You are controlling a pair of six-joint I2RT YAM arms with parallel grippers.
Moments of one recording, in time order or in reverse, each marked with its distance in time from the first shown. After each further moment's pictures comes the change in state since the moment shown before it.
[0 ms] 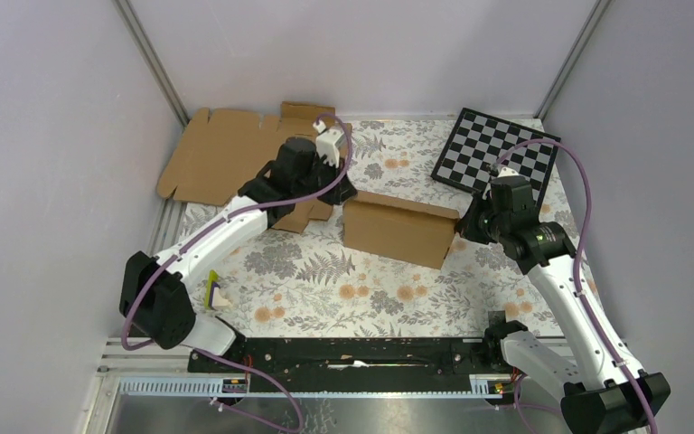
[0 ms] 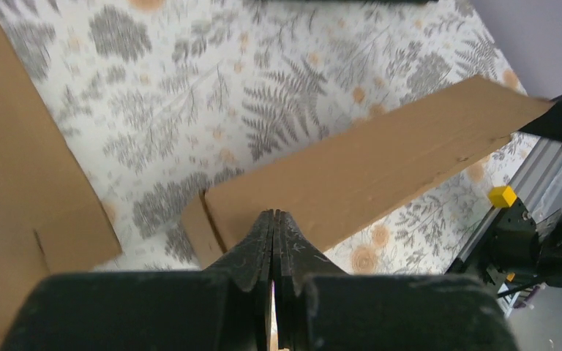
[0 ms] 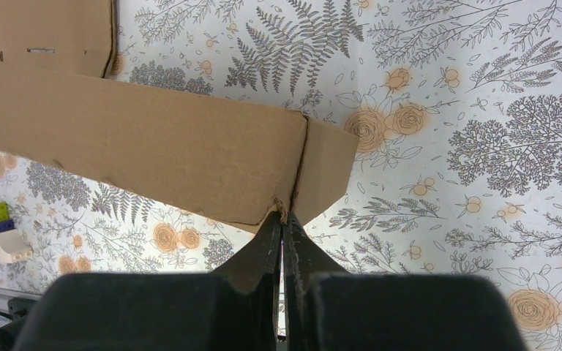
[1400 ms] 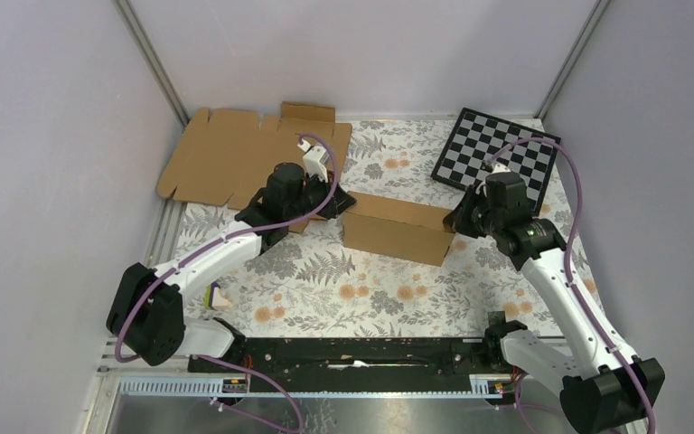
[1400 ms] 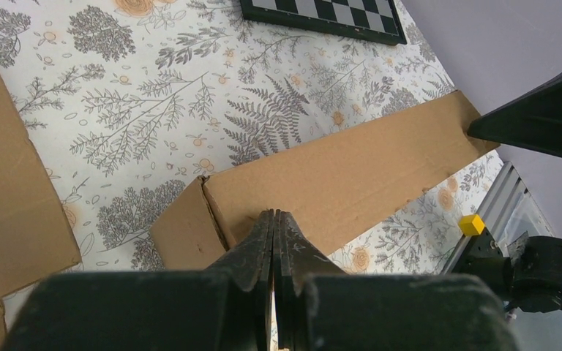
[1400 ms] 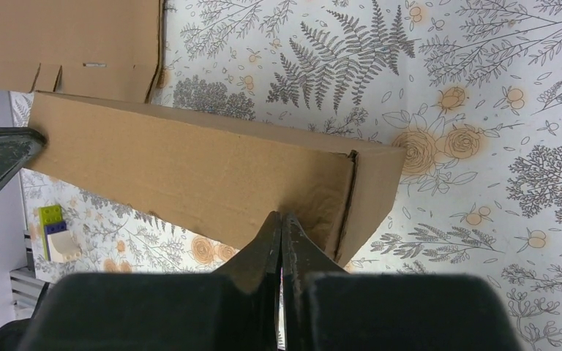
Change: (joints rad) left arm 0.003 -0.115 -0.360 0.381 0.008 -0.164; right arm 0.000 0.036 -0.050 0.151 -0.071 0.070
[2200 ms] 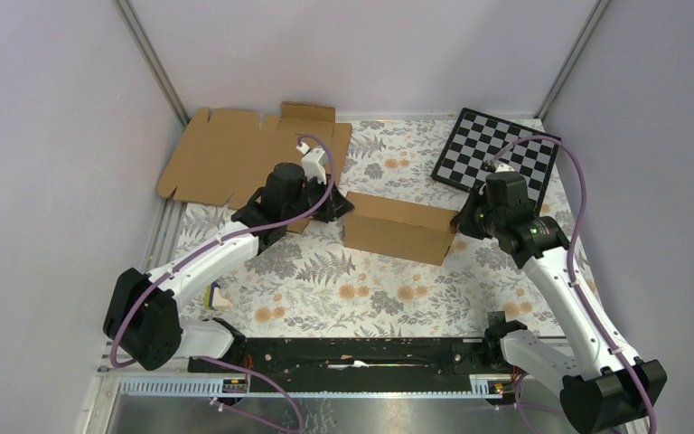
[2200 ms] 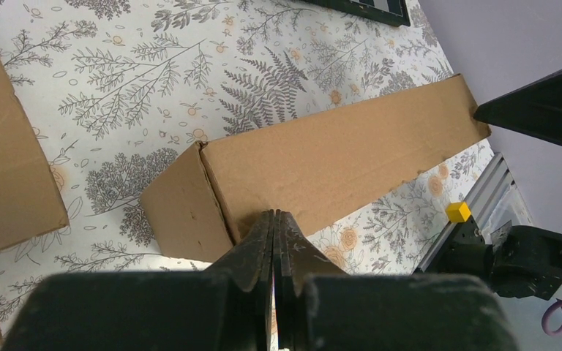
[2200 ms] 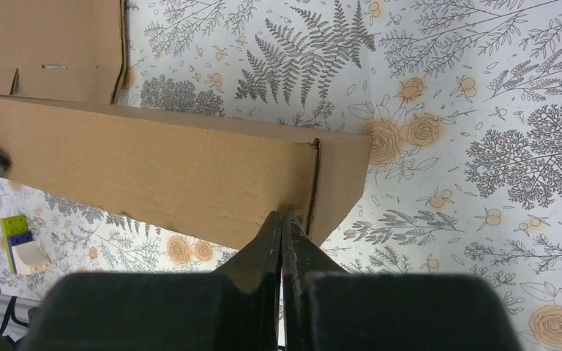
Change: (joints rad) left arm -0.004 -0.028 0.023 -0.122 -0.006 -0.042; right arm 0.000 0.005 0.047 -0.092 0.074 -0.027
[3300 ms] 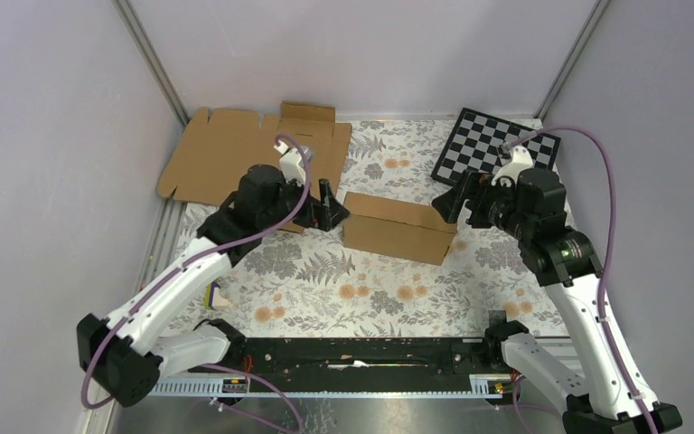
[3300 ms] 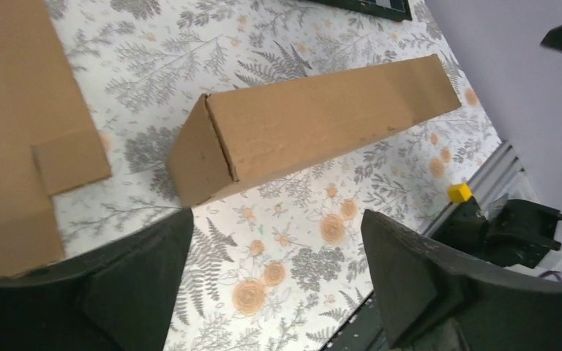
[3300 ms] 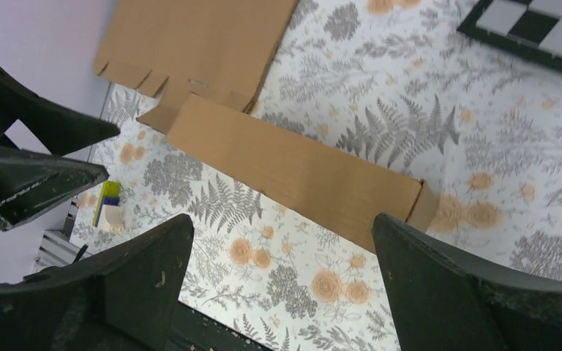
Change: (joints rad) left arm 0.005 -0.192 0.066 -0.272 -0.042 0.058; right arm -0.003 -0.134 0.109 0.055 -0.206 -0.087
